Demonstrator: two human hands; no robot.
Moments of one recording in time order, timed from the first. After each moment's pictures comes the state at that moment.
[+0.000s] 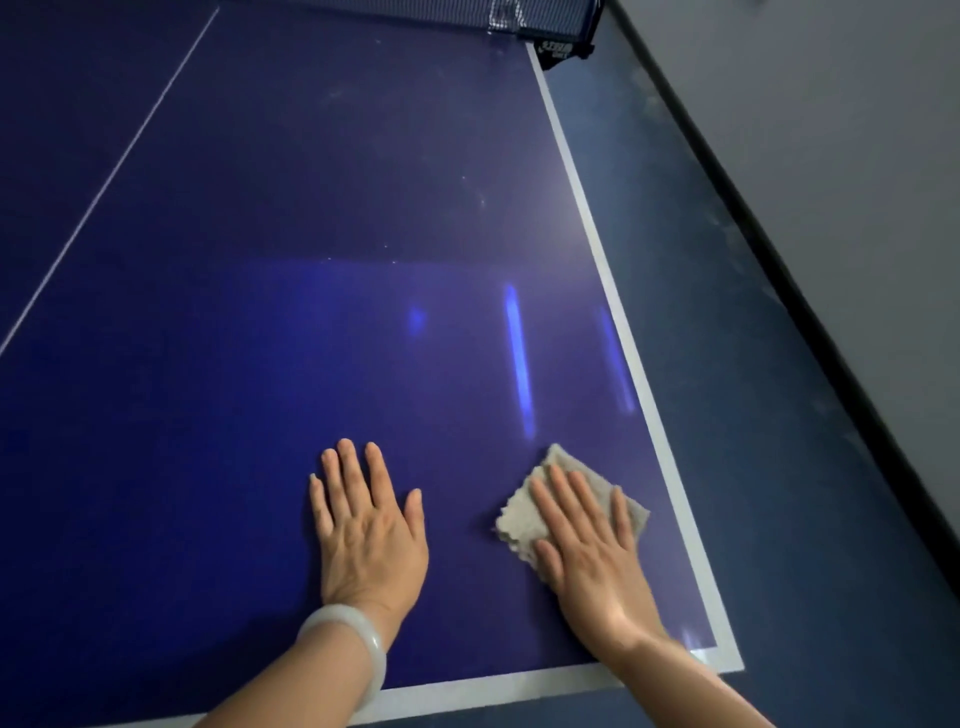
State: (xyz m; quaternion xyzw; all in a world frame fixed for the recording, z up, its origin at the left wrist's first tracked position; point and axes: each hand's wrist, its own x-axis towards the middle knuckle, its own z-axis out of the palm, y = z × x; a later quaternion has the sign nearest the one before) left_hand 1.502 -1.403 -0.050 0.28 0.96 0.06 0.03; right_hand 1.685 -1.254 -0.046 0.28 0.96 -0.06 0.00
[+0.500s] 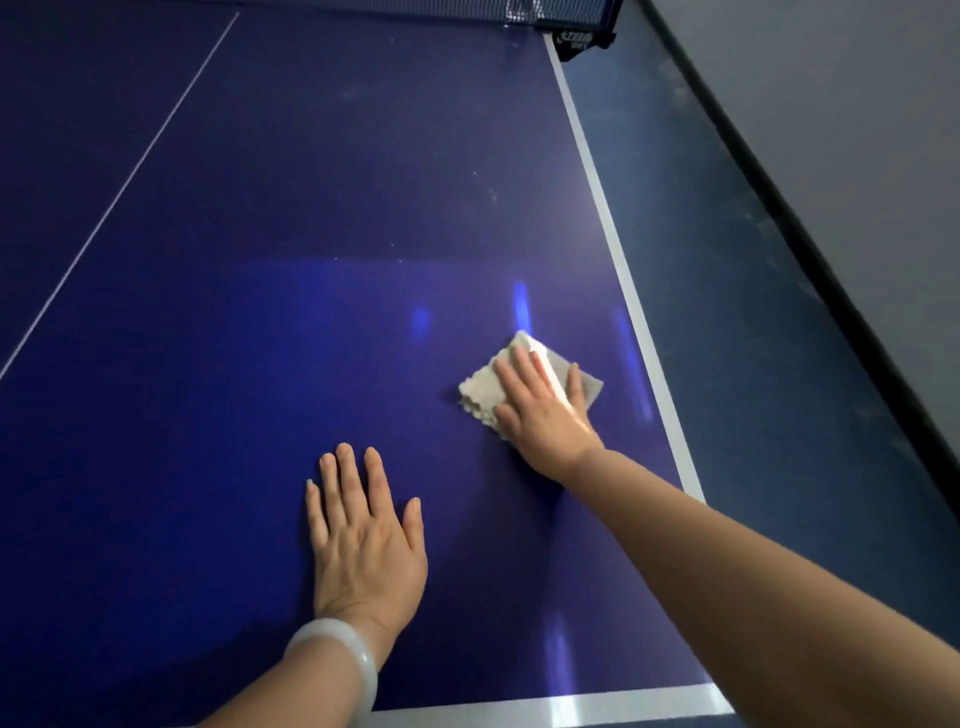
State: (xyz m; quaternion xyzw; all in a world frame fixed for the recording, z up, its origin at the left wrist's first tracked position) left_hand 1.502 -1.401 -0.054 0.27 0.96 0.03 0.00; right_hand 1.544 -1.166 -0.035 0.23 0.96 -0.13 0.06
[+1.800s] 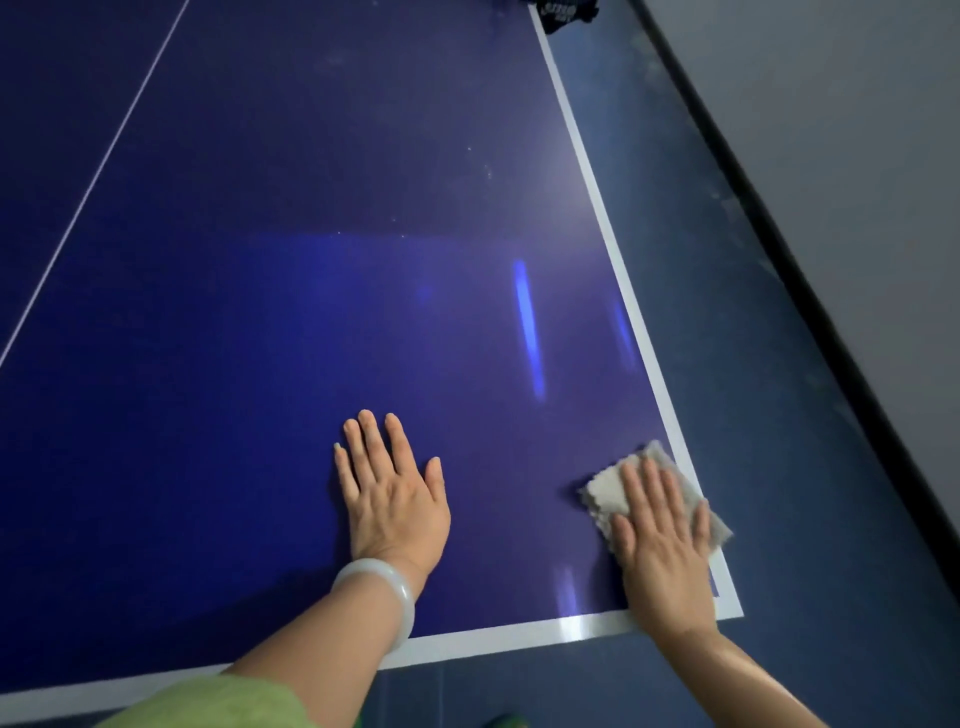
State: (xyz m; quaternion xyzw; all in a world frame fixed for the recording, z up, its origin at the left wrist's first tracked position) left_hand 1.501 -1.402 -0.040 0.28 0.95 0.07 0.09; right_hand 1.734 -1.255 -0.047 0.45 0.89 -0.07 0.00
